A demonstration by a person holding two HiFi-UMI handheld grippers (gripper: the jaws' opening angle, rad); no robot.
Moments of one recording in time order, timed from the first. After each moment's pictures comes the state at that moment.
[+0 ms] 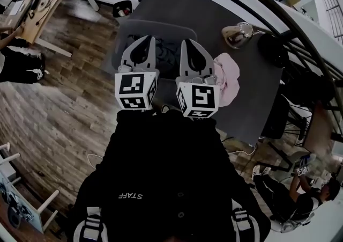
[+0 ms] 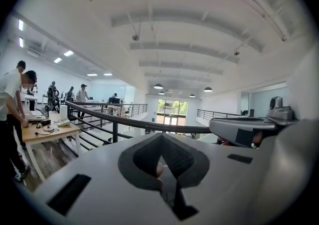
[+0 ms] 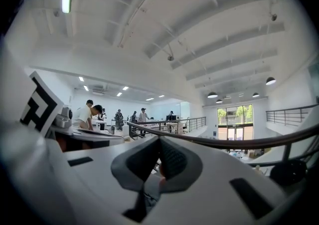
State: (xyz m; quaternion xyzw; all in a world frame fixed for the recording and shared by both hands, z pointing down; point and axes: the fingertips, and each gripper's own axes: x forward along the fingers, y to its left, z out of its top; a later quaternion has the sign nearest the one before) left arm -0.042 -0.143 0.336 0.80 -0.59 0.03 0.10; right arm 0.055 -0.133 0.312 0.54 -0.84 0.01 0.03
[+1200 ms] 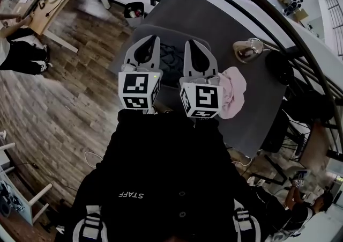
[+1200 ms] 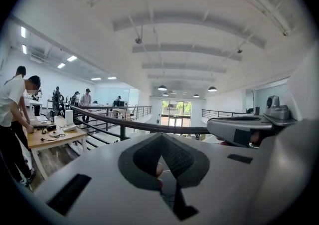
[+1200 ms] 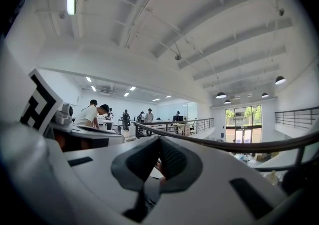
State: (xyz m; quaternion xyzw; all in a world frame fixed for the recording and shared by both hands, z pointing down) left arm -0.096 -0.163 0.326 0.78 -0.61 0.03 0.08; right arm -0.001 -0.160 0.308 0.50 -0.87 0.00 0.04
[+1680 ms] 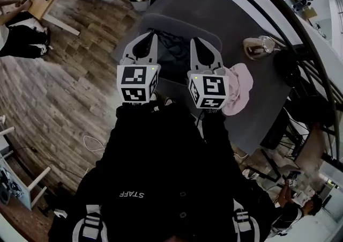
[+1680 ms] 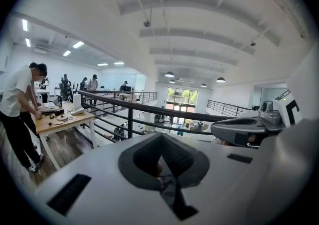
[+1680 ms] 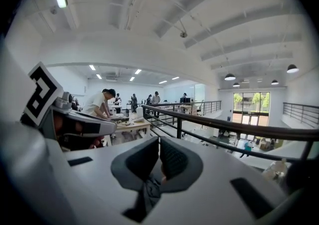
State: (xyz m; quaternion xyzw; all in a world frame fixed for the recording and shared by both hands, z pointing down) left arm -0.134 -0.174 0.391 0.76 -0.63 0.08 0.16; right arm -0.015 -0.188 0.385 0.45 -0.88 0.06 0.13
